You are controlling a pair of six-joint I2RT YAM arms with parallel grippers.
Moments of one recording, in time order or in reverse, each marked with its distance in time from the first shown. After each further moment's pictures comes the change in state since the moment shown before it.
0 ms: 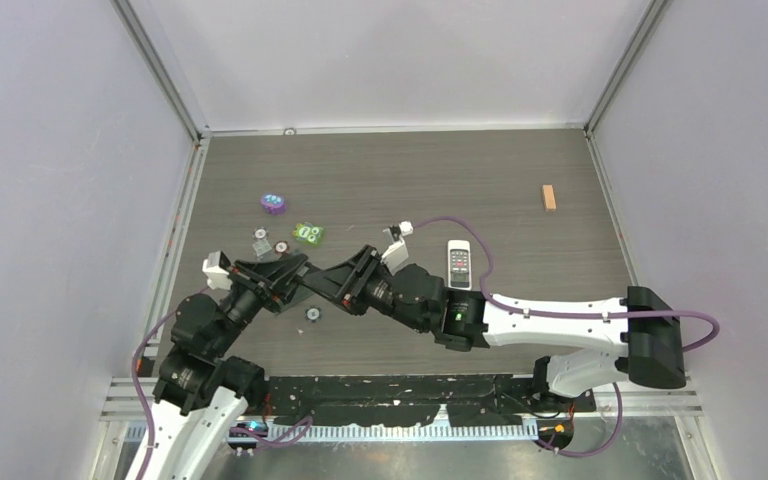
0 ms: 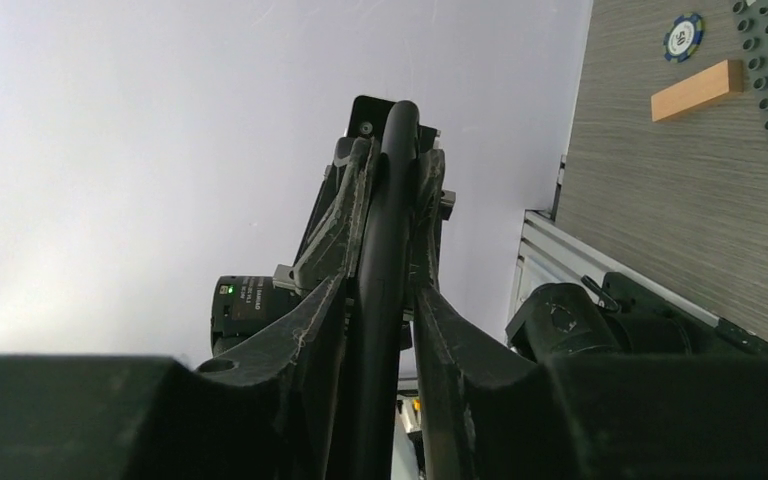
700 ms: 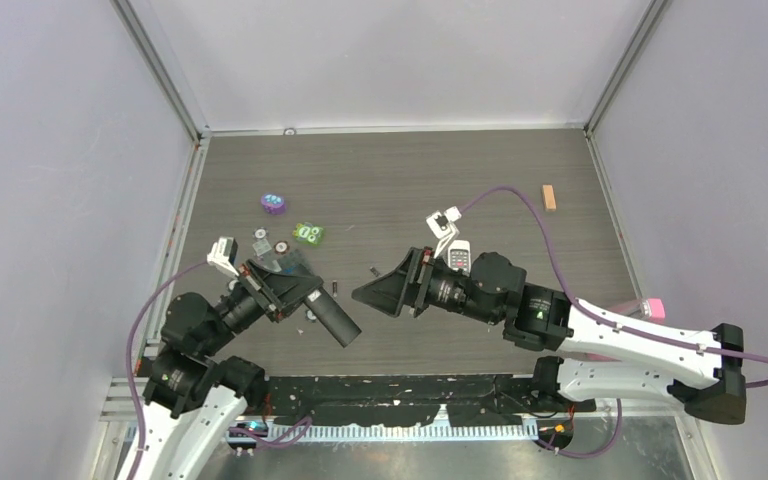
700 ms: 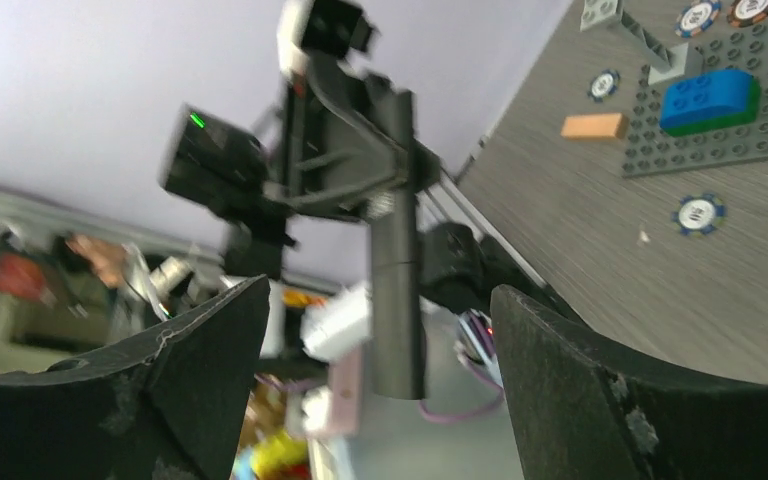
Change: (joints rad) left arm -0.021 0.017 0.059 -0.031 0.198 0.397; right arm -0.082 -0.409 -0.097 -0.267 -0.232 -0.446
